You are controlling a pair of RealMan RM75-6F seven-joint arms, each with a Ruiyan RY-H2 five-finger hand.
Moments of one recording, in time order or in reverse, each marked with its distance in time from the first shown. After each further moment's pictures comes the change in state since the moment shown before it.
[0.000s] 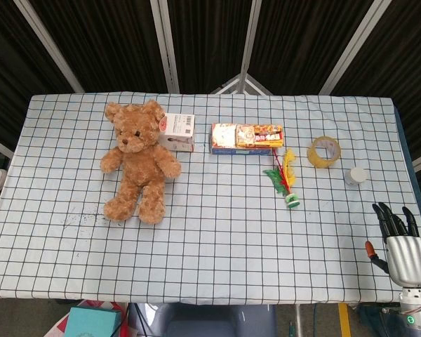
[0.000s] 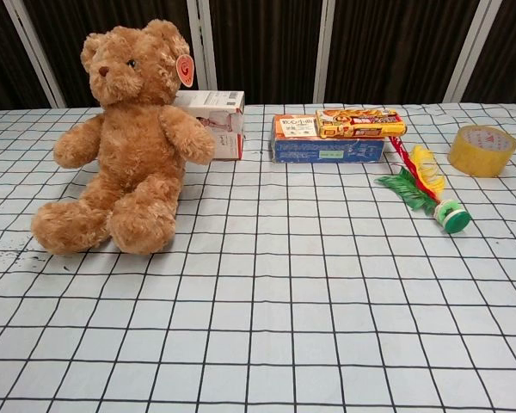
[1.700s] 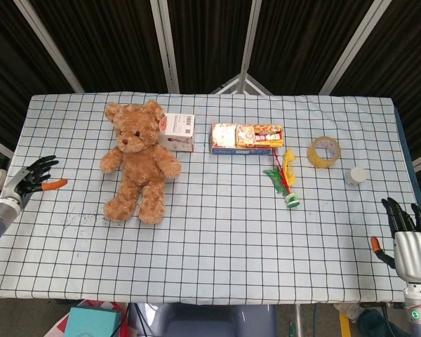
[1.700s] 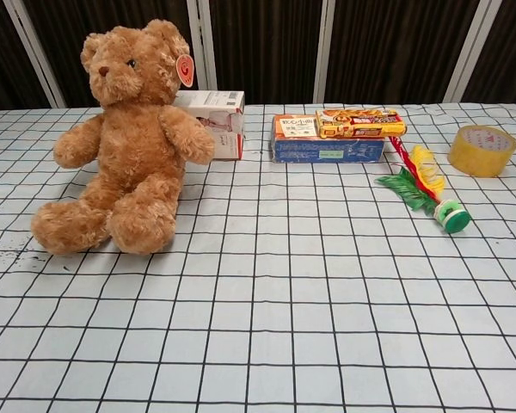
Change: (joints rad) left arm -0.453 -0.072 -0.157 -0.069 -0.301 -1.025 -0.869; right arm 0.005 0.007 0.032 -0.004 0.052 -0.016 0.045
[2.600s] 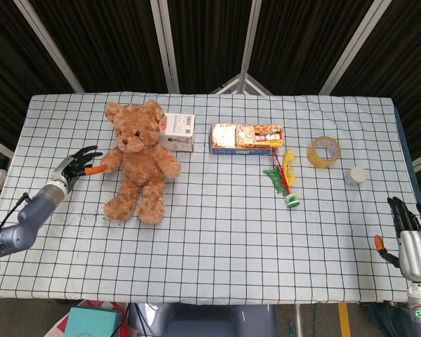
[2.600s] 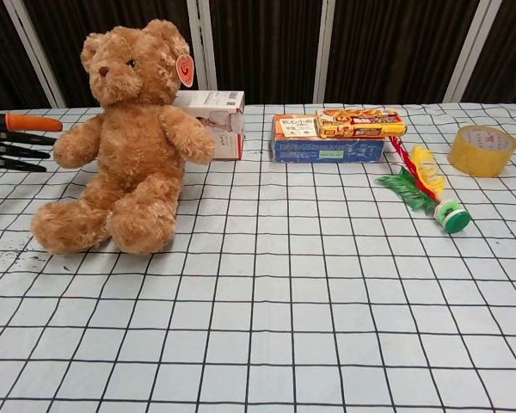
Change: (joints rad) left arm -0.169 -0.233 -0.056 0.186 -0.299 -0.092 0.251; right arm -0.001 0.003 0.010 0.006 0.025 -0.011 0.036
